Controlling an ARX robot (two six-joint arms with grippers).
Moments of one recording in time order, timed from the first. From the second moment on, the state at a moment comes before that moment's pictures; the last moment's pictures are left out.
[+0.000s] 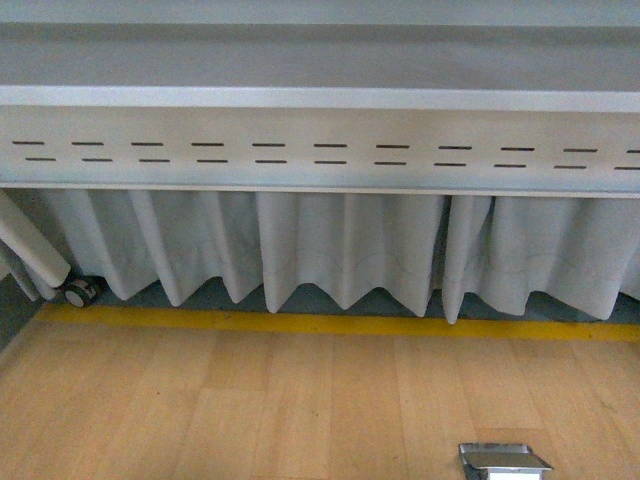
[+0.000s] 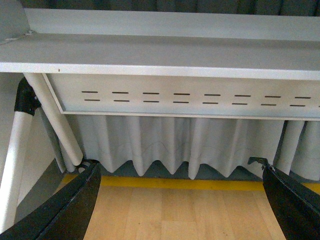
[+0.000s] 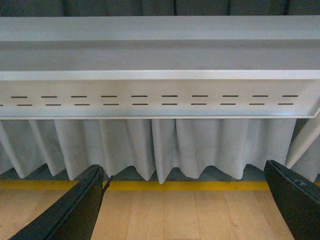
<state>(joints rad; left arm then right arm) 0.00 0.01 0.01 0.00 0.00 -0.01 0.00 0.00 0.01 0.00 0.00 -0.01</state>
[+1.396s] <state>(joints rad) 0.00 0.01 0.01 0.00 0.00 -0.01 0.00 0.00 0.01 0.00 0.00 -0.01</state>
